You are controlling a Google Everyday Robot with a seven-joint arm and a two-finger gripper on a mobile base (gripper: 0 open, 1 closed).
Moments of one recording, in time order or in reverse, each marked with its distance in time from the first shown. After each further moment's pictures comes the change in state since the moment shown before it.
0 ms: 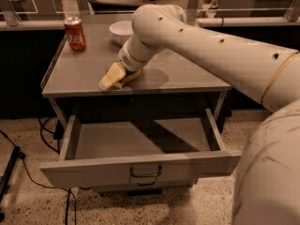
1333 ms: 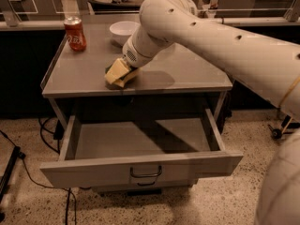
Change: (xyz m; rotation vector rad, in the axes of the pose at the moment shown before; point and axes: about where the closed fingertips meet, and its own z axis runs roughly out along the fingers) arm -0.003 0.003 -0.034 -0.002 -0.029 -0.011
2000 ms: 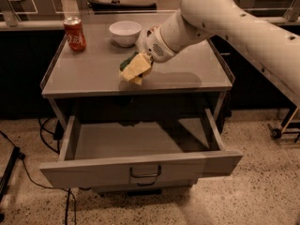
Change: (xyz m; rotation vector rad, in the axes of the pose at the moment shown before) arm 0.019 0.002 -0.056 -0.160 -0.090 -0.081
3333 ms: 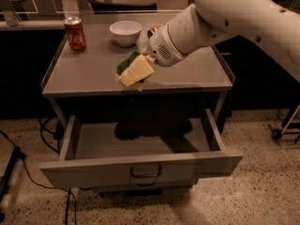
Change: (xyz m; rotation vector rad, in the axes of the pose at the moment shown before) arm -0.003 0.062 -0.053 -0.027 -0.055 -0.048
